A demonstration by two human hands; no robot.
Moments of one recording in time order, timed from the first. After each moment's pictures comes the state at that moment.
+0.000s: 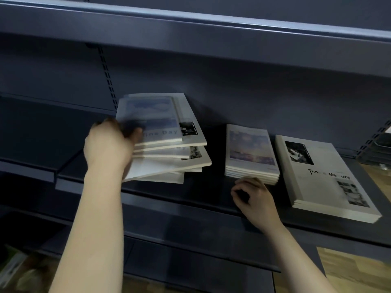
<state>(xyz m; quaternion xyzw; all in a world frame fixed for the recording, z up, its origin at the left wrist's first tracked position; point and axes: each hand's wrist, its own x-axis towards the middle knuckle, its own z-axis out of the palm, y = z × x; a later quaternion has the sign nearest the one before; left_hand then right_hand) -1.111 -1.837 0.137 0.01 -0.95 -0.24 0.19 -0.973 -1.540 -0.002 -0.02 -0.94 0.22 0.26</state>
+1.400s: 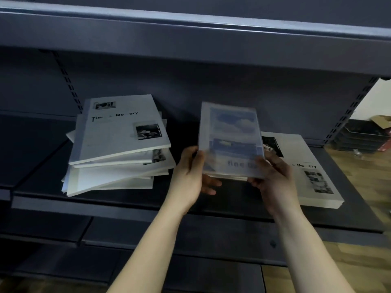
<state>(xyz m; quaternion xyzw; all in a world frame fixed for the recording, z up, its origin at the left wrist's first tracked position) -1.013 -1.667 0.097 -0.18 -0.67 -0.71 -0.16 -0.938 -1.506 0.088 -0.20 -0.59 0.73 0.29</state>
